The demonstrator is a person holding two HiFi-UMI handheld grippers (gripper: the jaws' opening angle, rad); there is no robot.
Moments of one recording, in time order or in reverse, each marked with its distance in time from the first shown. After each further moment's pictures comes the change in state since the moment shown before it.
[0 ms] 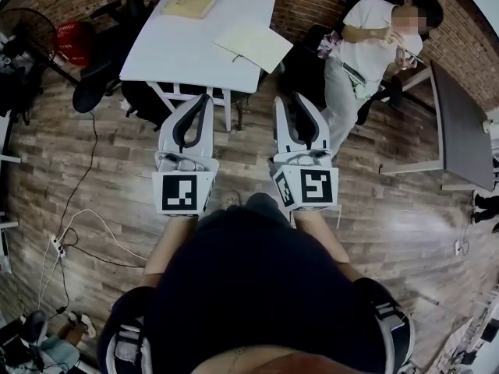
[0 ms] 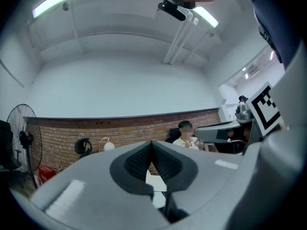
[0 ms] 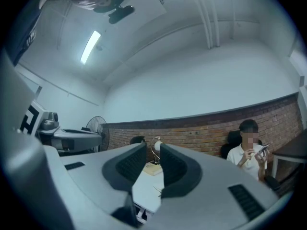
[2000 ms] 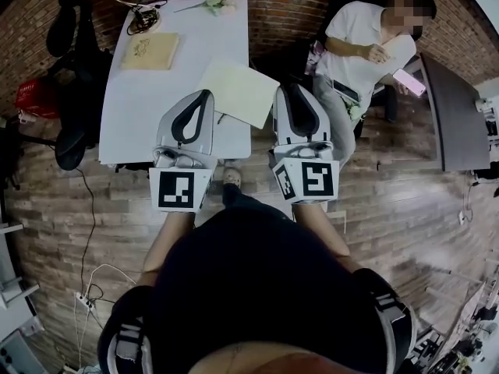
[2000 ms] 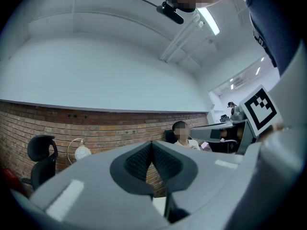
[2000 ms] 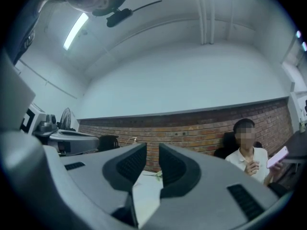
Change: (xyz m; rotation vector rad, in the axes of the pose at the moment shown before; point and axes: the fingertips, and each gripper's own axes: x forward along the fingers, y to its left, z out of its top) left arm 0.275 0.092 -0.032 -0.024 -0.032 -0.240; right arm 0.239 -0.126 -0.035 -0.015 0.006 -0.199
